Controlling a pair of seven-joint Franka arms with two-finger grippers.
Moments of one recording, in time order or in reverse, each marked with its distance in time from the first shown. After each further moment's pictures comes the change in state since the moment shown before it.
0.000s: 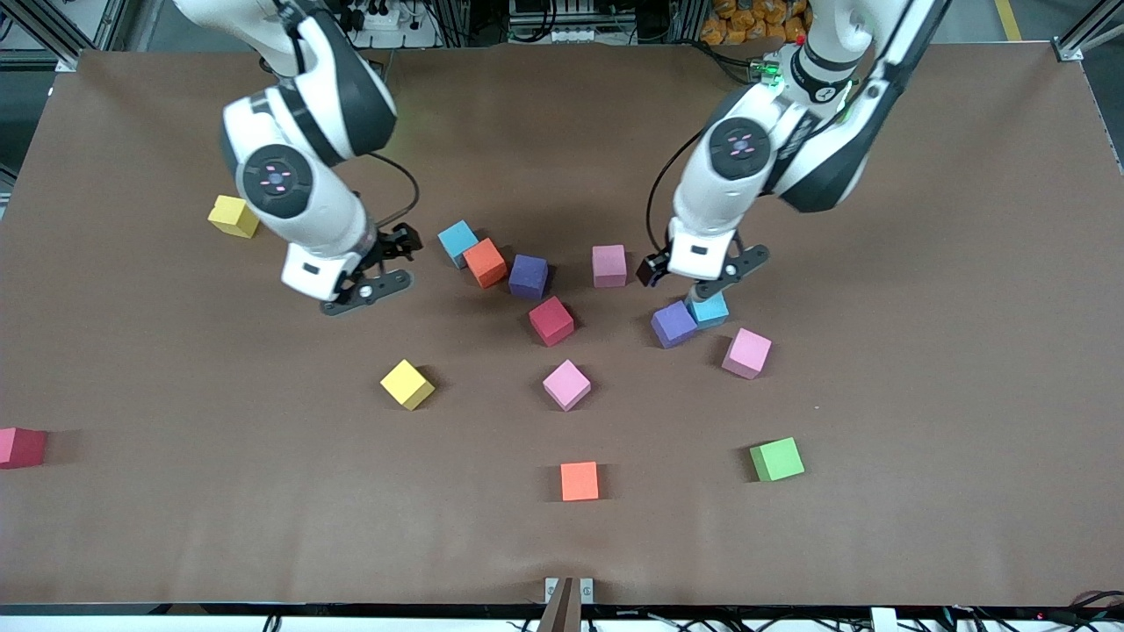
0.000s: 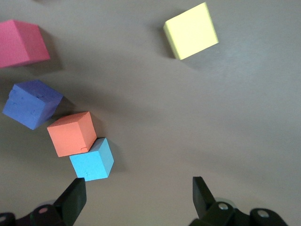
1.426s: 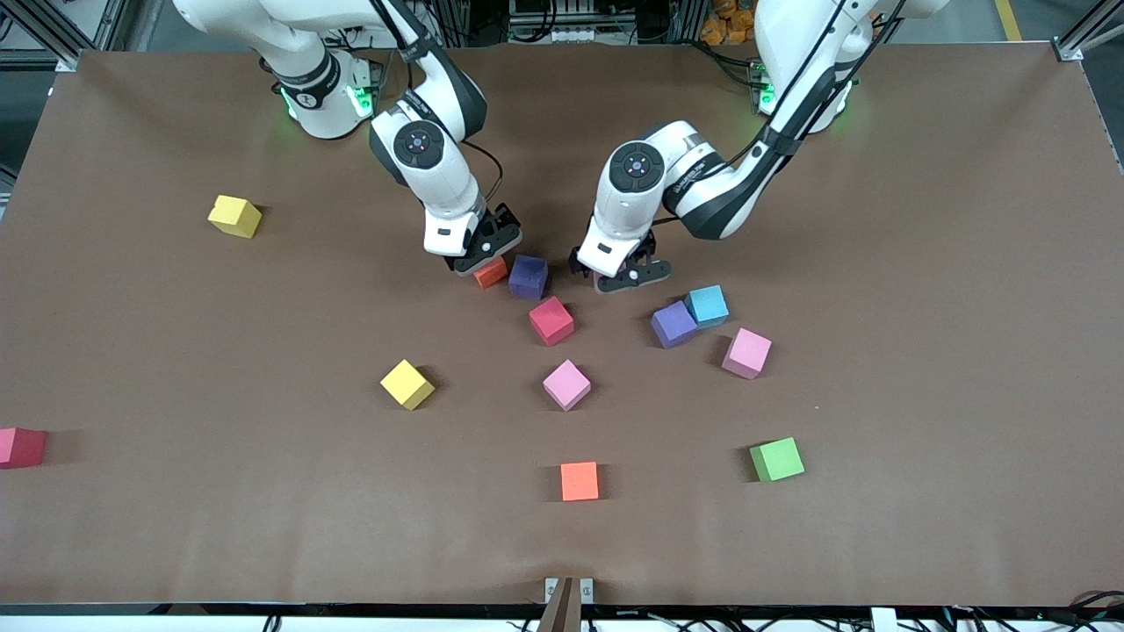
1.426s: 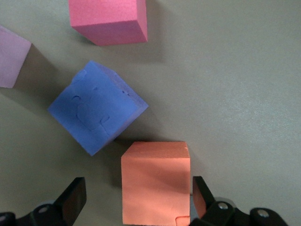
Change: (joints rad) left arm -0.150 0.226 -0.017 0.039 0.096 0.175 0.088; right arm 0.193 0.110 0.079 -0.379 0.083 0.746 0.012
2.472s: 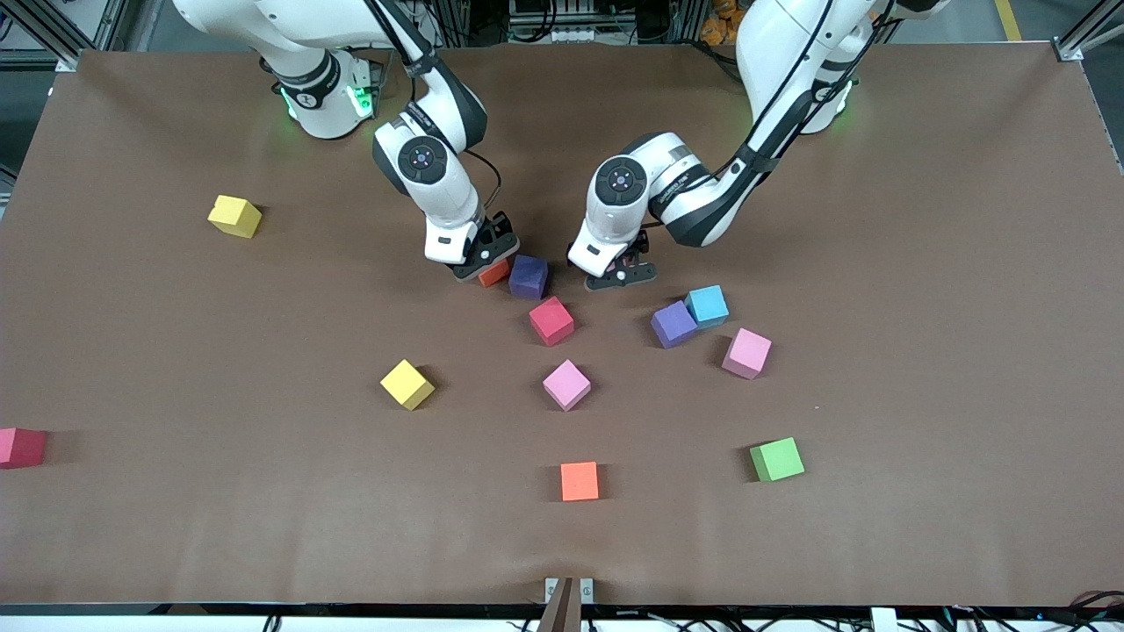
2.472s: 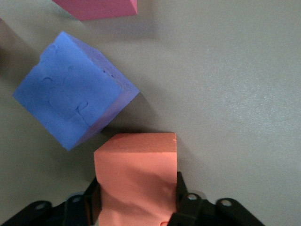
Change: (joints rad) left arm -0.022 0.072 0.000 0.001 0.011 -0.002 0.046; right arm 0.000 0.047 -0.004 -0.001 0.000 0.008 -0.003
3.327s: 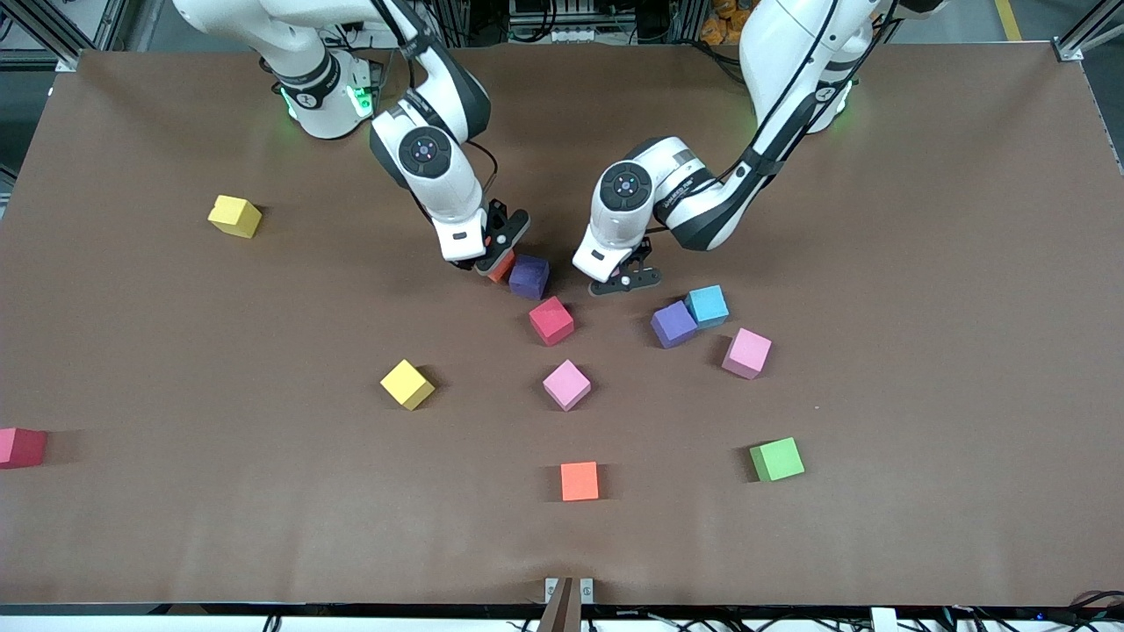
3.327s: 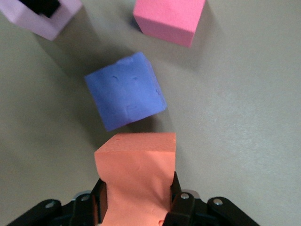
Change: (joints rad) left arm 0.005 0.001 0.014 0.007 0.001 -0.001 0.014; right arm 0.000 -0.089 -0.001 0.093 0.000 -0.232 -0.360
